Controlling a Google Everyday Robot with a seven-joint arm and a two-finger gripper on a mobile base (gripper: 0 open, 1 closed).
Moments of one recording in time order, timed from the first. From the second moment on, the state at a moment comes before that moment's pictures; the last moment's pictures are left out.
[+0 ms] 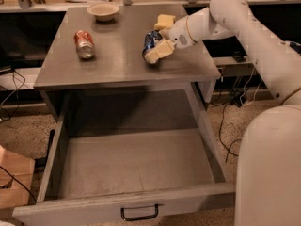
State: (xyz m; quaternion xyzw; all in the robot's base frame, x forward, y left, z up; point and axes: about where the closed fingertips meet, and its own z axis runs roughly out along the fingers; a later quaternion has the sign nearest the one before) arm 0.764 -0.028 0.863 -0.52 0.71 0.23 0.42
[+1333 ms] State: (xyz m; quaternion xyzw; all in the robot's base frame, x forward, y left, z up) arm 0.610 -0.023 0.896 -0.62 0.62 0.27 0.40
